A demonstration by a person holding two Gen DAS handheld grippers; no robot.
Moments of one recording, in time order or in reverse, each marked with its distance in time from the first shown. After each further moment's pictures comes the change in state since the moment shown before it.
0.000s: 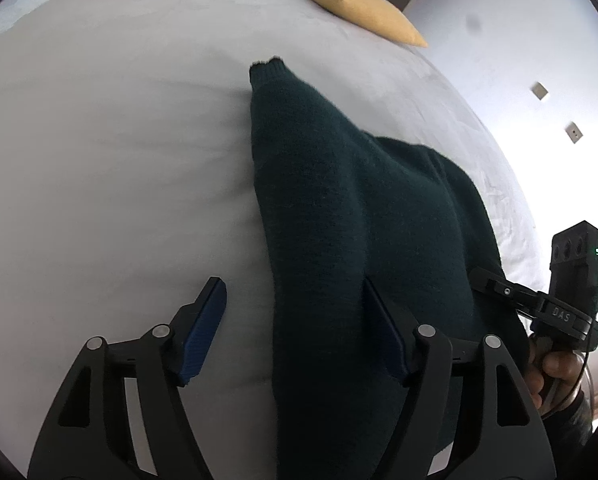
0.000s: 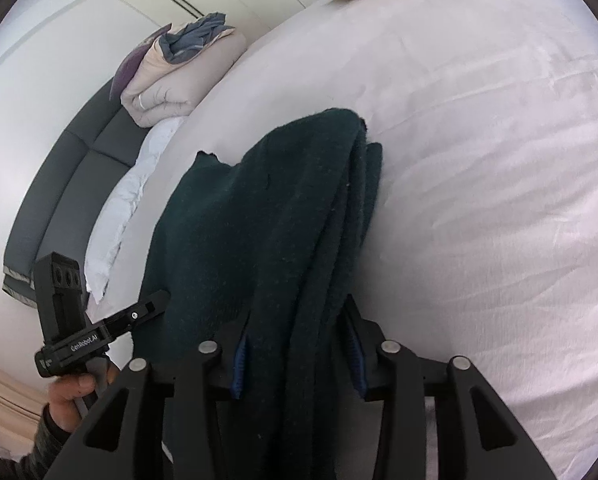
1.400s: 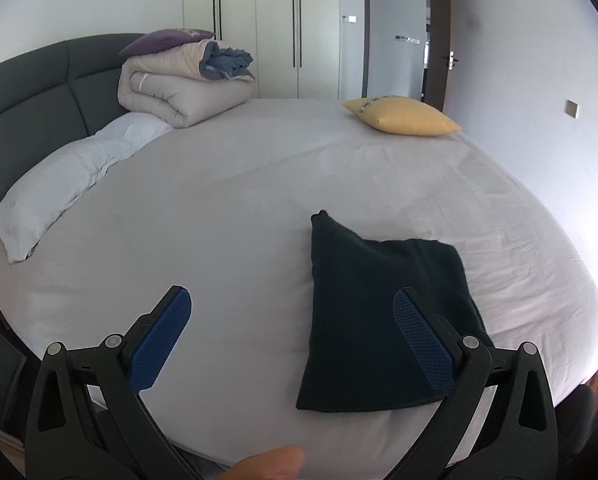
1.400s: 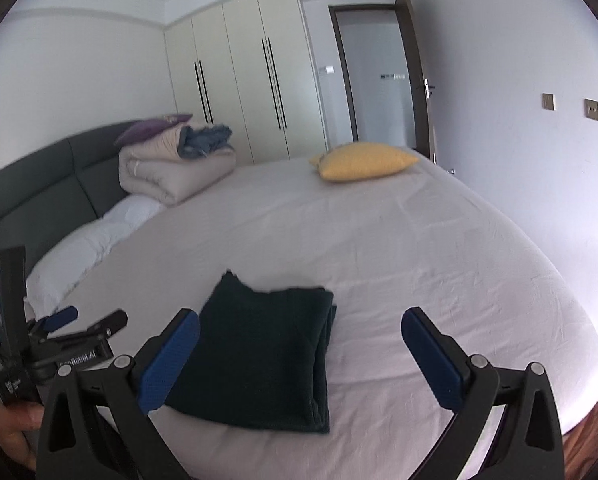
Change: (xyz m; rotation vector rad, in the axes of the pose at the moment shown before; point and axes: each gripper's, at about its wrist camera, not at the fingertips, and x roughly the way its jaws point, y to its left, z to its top) left arm -0.193 -0.106 -0.058 0.095 -0.413 0.424; right arm -0.210 0.168 -0.072 -0.317 -0.508 -0.384
